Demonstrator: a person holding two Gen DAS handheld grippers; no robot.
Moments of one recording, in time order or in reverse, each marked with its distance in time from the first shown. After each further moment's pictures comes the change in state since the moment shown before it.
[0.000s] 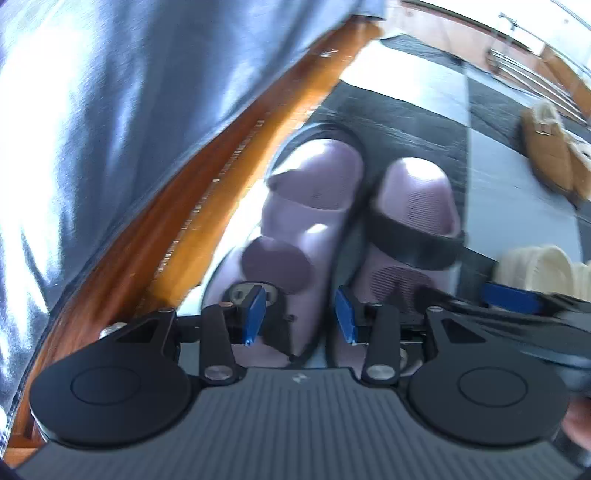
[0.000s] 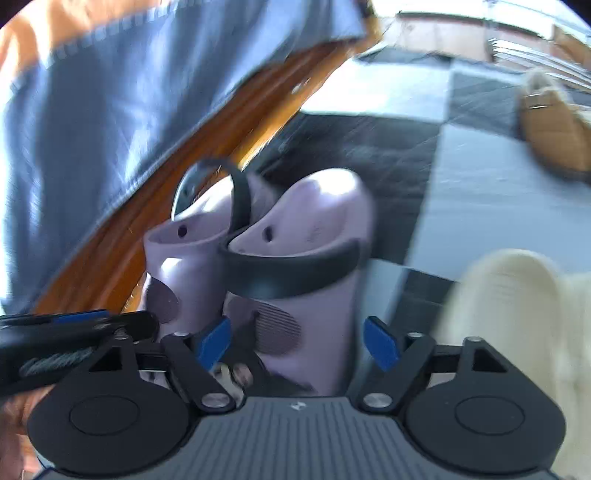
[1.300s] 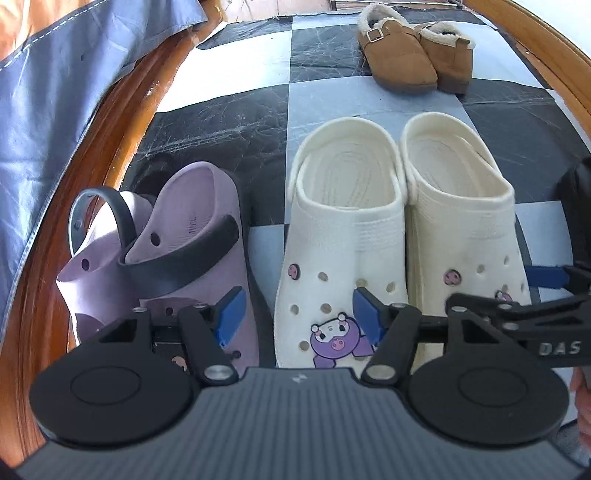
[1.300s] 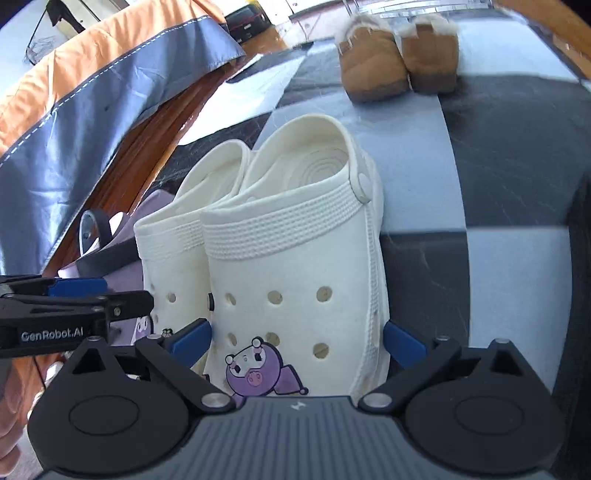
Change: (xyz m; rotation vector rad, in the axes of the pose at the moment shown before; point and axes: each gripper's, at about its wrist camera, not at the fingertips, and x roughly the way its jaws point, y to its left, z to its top) left arm 0.012 -0.175 -0.026 0.395 0.030 -0.086; right arm -0.014 -0.163 -0.042 0.206 -0.040 -0.055
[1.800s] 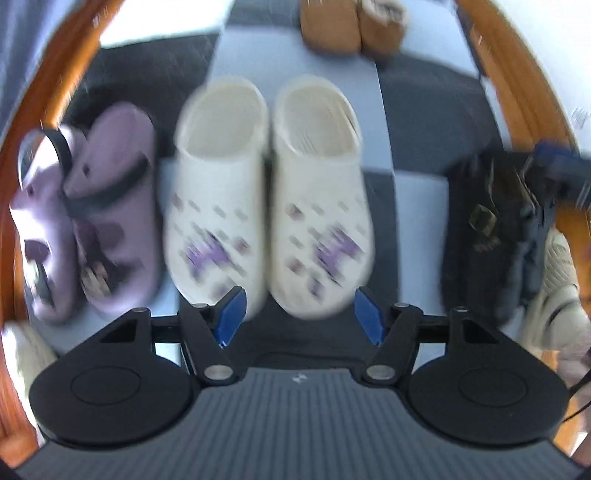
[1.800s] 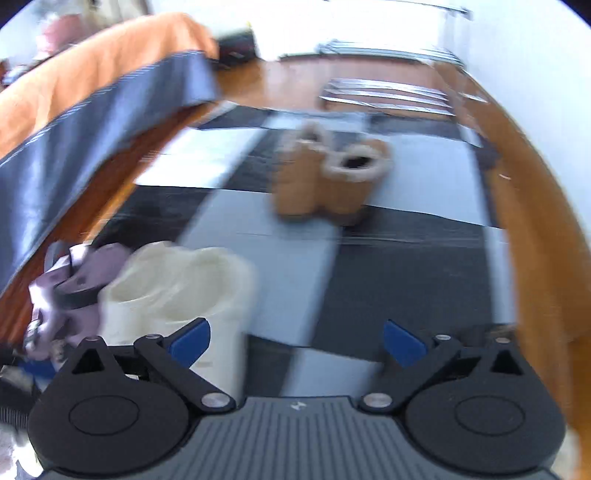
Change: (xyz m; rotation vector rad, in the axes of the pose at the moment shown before) left arm -0.070 -0.067 0.040 -0.127 0.302 -0.213; right arm -0.166 -0.069 0.122 -0.104 -0.005 -0.258
